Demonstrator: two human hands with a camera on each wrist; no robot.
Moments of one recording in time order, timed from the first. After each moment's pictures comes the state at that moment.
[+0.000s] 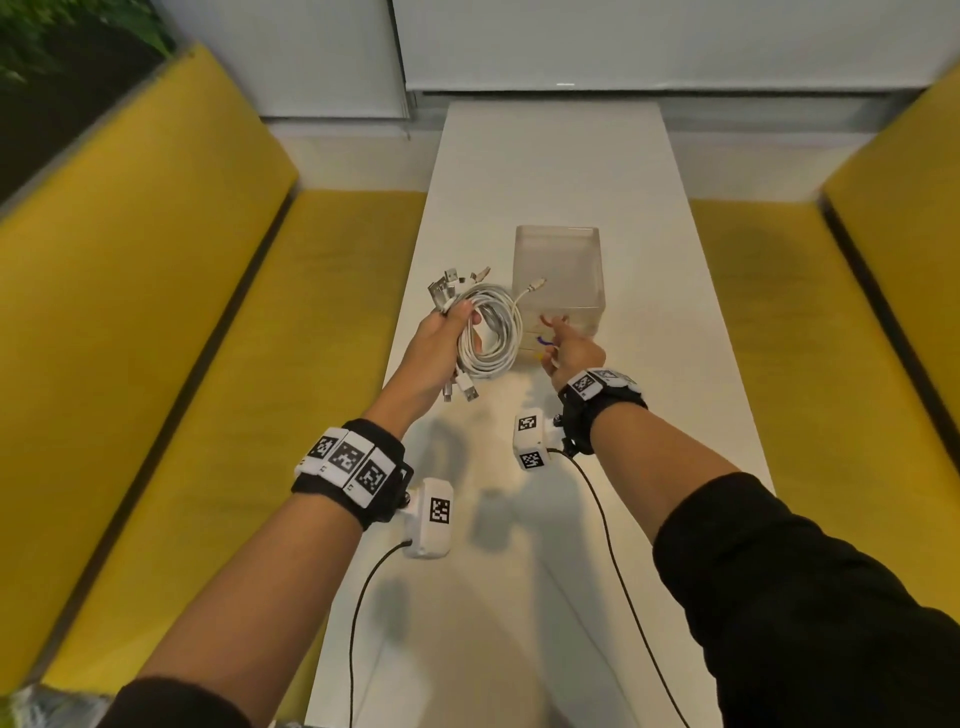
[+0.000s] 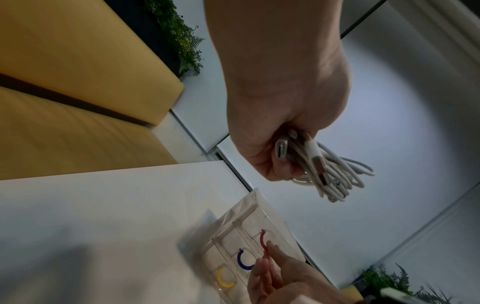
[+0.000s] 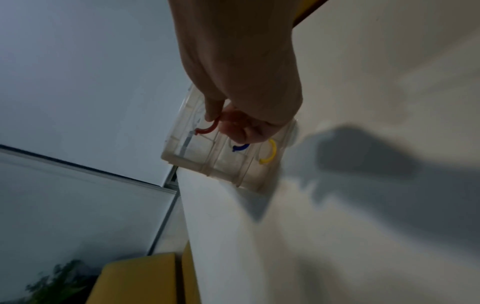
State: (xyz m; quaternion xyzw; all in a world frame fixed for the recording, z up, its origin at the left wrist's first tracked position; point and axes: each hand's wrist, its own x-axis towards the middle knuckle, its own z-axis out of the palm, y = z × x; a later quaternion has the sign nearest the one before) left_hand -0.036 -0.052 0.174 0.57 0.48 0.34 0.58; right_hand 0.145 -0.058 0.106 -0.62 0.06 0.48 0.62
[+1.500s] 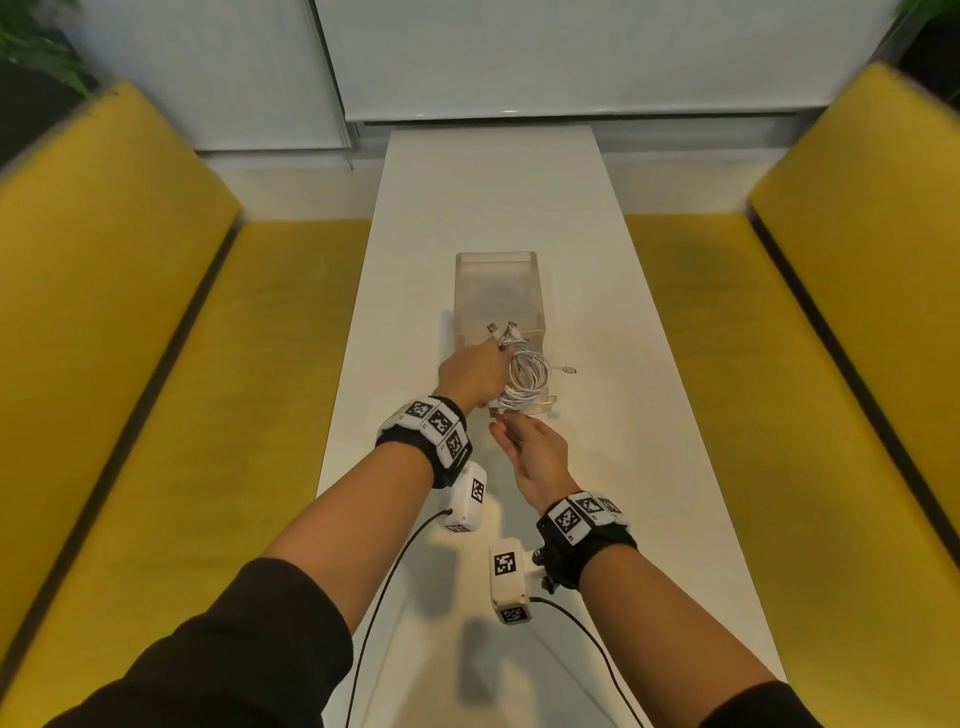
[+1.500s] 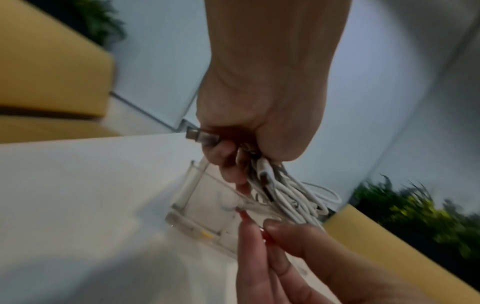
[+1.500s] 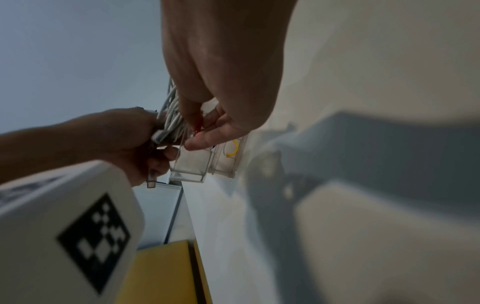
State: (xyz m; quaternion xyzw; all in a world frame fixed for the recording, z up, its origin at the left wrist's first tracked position) left_hand 0.088 -0.027 0.133 0.81 0.52 -0.01 0.27; right_hand 0.132 -0.151 0.083 -0.45 0.07 0.53 0.71
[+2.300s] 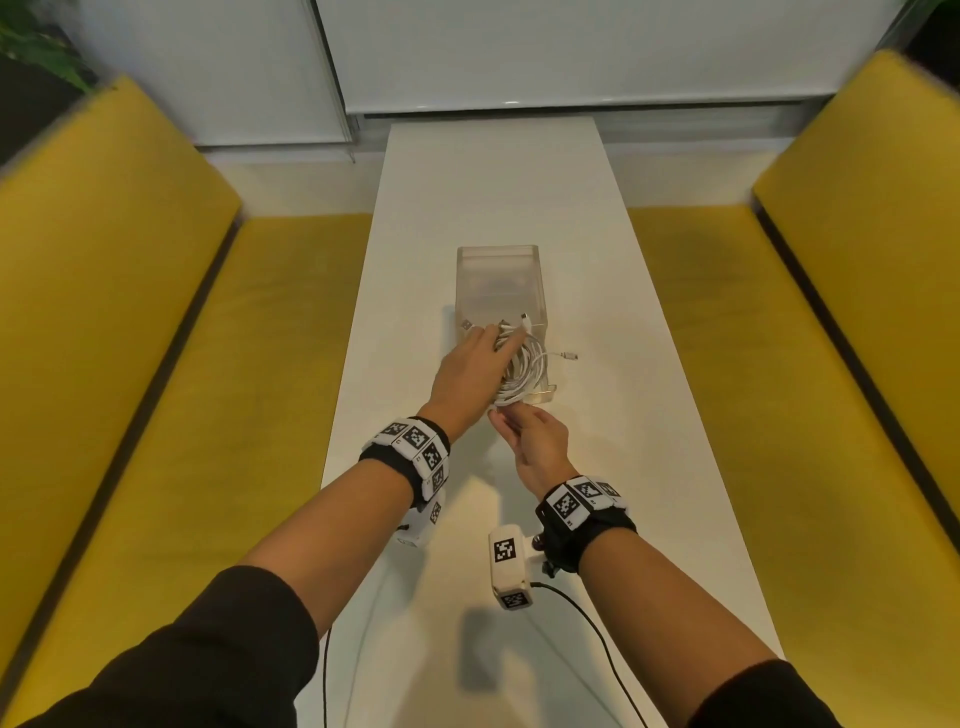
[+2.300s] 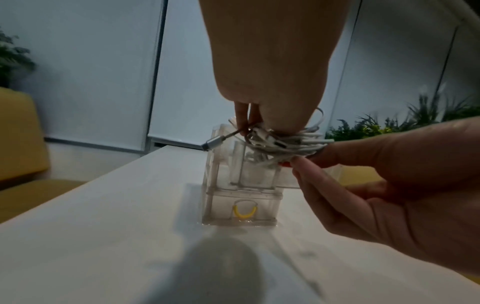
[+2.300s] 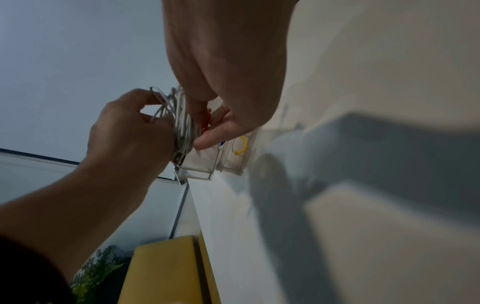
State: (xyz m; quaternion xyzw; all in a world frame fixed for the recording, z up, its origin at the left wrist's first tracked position) left_hand 0.060 -0.047 0.127 0.93 0.34 0.10 0.06; right_hand 0.131 -0.143 0.084 -0.48 0.05 0.52 0.71
